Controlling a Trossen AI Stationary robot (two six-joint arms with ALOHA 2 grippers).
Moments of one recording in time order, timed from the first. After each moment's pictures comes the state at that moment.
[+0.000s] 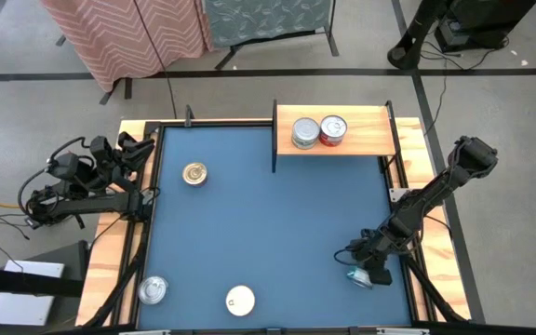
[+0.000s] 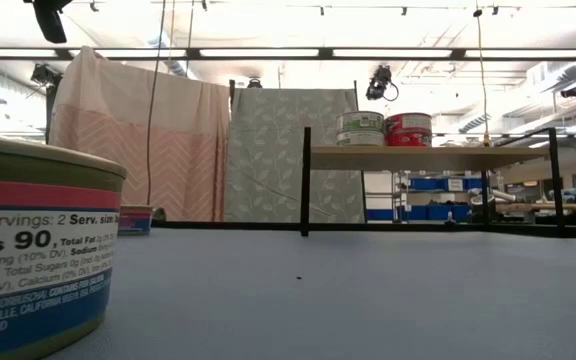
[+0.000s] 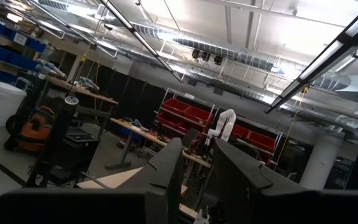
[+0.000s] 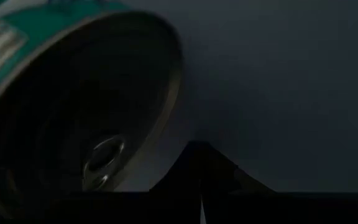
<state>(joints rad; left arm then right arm) 0.06 0.02 0.52 -0.10 -0.34 -0.30 0.72 1.26 0.44 -0.35 -0.23 0.87</state>
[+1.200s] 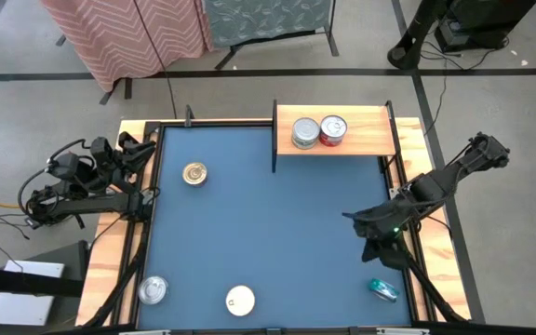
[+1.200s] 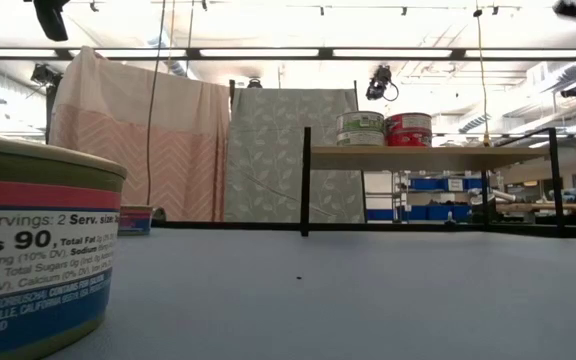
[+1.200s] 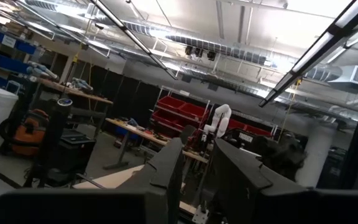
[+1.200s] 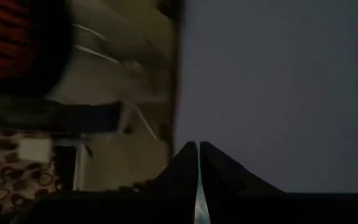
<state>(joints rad) 0.06 0.02 0.52 -0.10 -0.31 -0.27 0.52 1.03 1.01 -0.83 -0.33 0.72</state>
